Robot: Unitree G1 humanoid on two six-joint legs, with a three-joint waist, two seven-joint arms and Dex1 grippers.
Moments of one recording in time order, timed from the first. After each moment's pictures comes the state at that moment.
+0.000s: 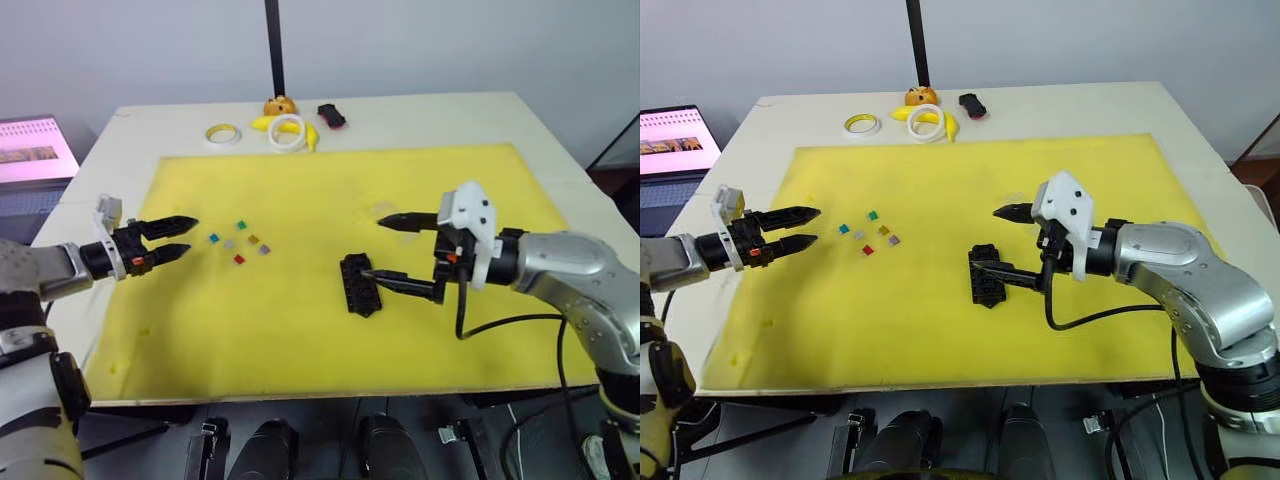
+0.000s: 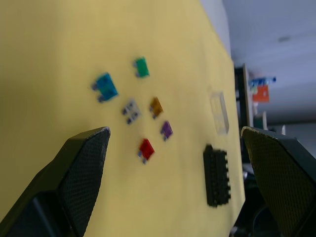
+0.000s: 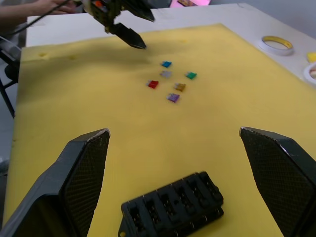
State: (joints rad) left arm -0.75 0.81 0.45 0.71 -0.77 1.42 -0.79; right arm -0.46 -0.85 -0.02 -0.54 0.68 0.75 0.83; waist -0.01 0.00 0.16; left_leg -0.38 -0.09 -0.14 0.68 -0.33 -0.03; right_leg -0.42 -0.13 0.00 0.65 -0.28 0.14
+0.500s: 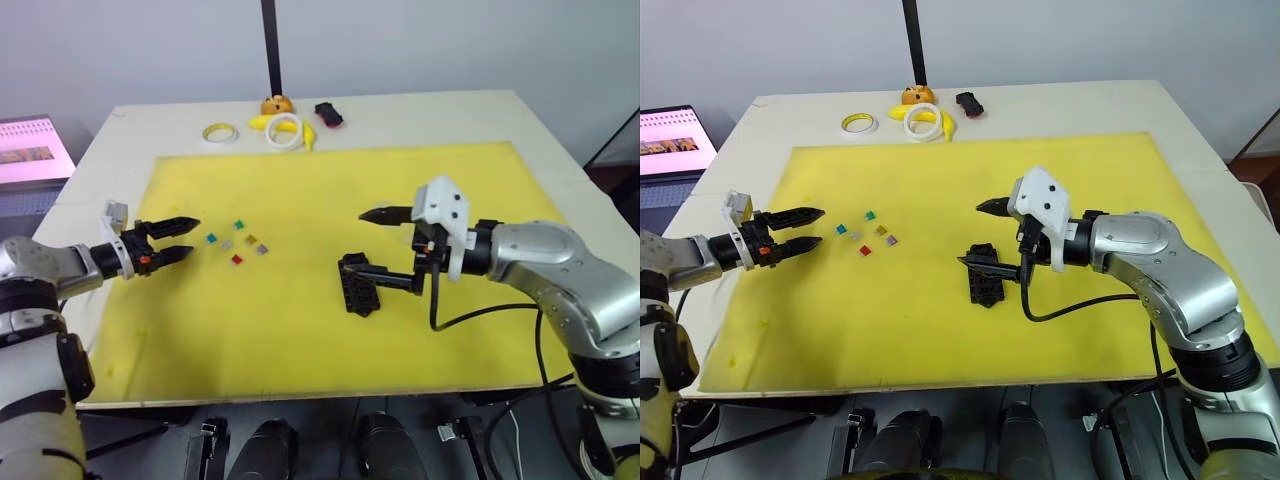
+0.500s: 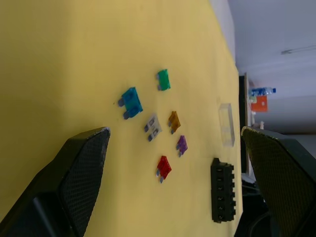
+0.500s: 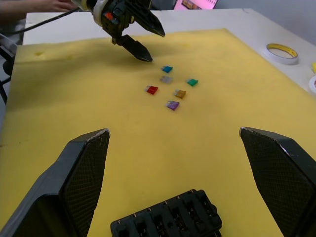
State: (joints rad) left arm -0.86 0.80 0.33 0.94 -0.65 1.32 -0.92; right arm -0.55 -0.78 0.08 -0.49 0.59 0.73 0.83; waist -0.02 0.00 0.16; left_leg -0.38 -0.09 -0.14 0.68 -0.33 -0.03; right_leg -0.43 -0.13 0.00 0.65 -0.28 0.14
